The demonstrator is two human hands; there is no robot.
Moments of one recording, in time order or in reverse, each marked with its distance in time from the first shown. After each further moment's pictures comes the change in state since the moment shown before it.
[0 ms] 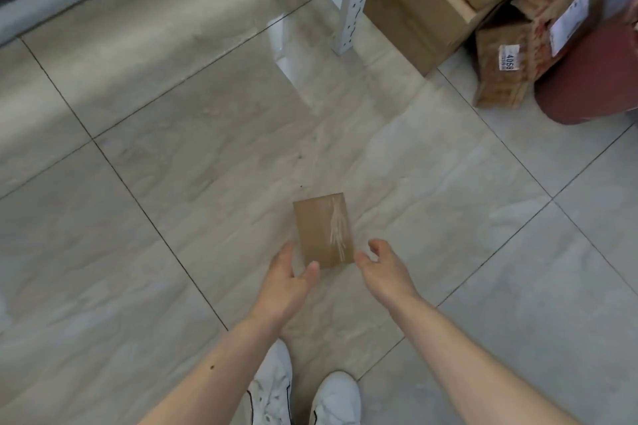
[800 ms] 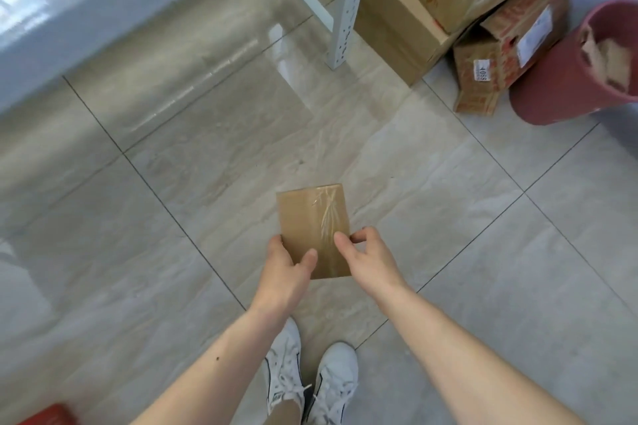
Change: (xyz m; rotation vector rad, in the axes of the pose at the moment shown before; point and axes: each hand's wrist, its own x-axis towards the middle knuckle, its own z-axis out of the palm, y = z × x) left_hand -0.086 0.070 -0.029 -0.086 0.087 -0.022; right_hand -0.097 -0.067 -0.039 0.189 -0.023 -0.054
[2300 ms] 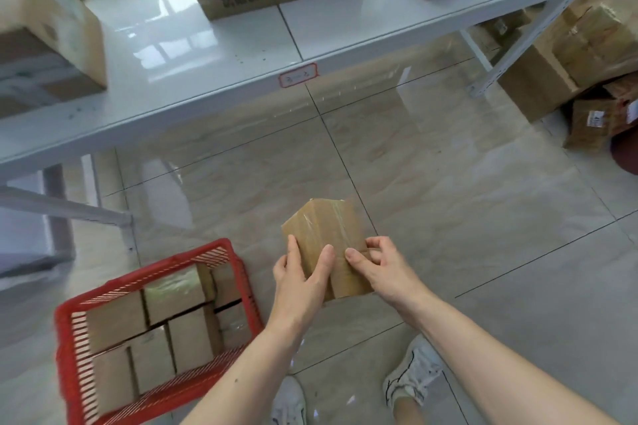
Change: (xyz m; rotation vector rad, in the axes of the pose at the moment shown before) left_hand -0.303 -0.267 -0.296 -0.335 0.205 0.060; right_hand -0.366 0.010 0.292 0.033 -0.349 -0.226
